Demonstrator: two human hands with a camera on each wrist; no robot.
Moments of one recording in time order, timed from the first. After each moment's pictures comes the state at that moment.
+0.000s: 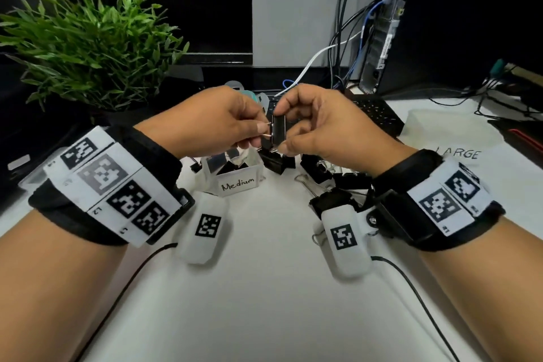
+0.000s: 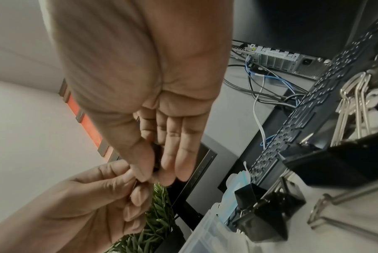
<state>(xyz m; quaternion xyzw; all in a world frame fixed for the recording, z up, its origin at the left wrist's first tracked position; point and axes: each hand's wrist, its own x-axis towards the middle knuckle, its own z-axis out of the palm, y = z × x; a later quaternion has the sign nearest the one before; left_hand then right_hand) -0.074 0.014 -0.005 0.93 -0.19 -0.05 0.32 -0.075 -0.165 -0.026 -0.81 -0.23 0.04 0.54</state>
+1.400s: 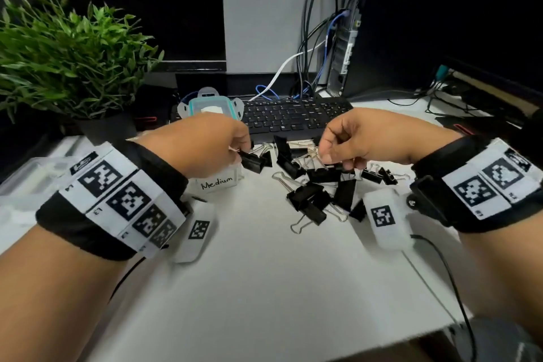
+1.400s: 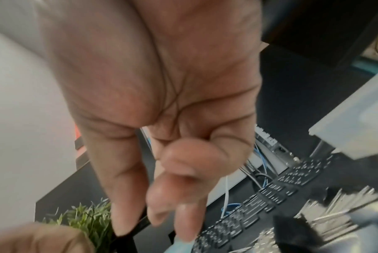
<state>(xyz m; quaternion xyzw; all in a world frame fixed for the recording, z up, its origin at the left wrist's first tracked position) -0.080 0.008 -0.013 0.97 -0.23 -0.04 0.06 -0.094 -0.239 -0.011 -0.92 -0.09 0.14 0.35</state>
